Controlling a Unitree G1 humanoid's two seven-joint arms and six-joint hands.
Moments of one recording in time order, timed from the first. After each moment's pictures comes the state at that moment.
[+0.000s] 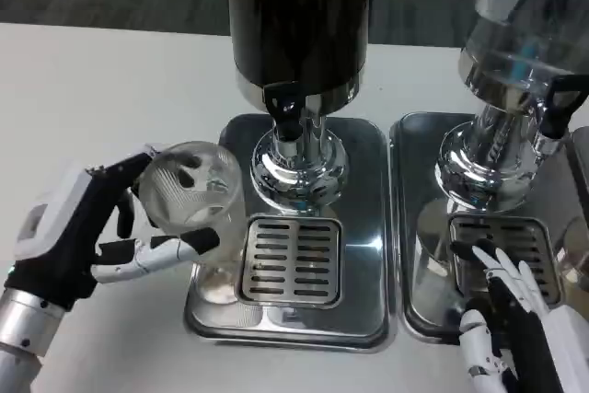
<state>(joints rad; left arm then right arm) -0.27 0.56 -0.14 0.98 0.45 -1.09 0.36 0.65 -0.17 0.21 -0.33 -0.62 -0.20 -0.29</state>
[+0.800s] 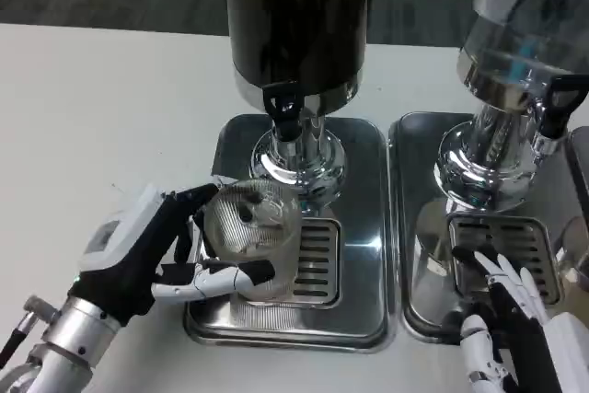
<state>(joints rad) -0.29 0.47 -0.21 1.01 0.52 -1.05 0.32 0.67 -0.15 0.21 -0.33 -0.63 -0.20 -0.30</state>
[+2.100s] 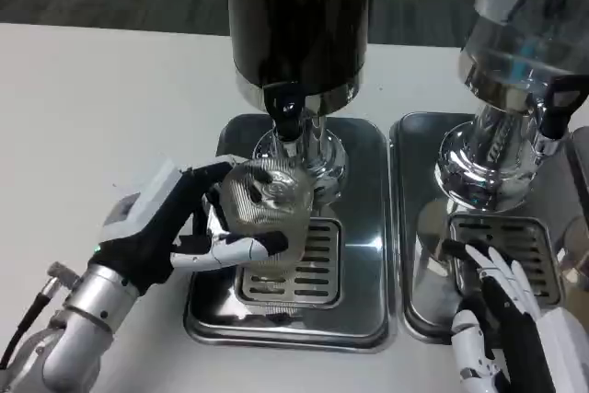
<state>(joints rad) -0.43 0.44 -0.26 1.13 0.52 -0.99 0.32 0.71 -0.12 0.24 -0.38 -0.66 -0.20 -0.29</state>
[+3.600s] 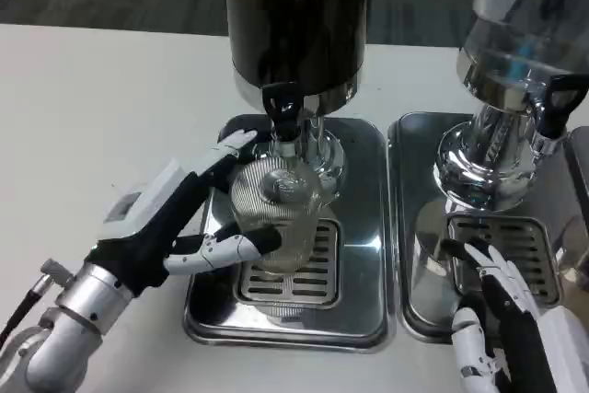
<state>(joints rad) -0.39 0.48 -0.24 1.03 0.47 -1.06 0.22 0.70 -0.11 0.24 -0.39 -0.65 -0.20 -0.28</state>
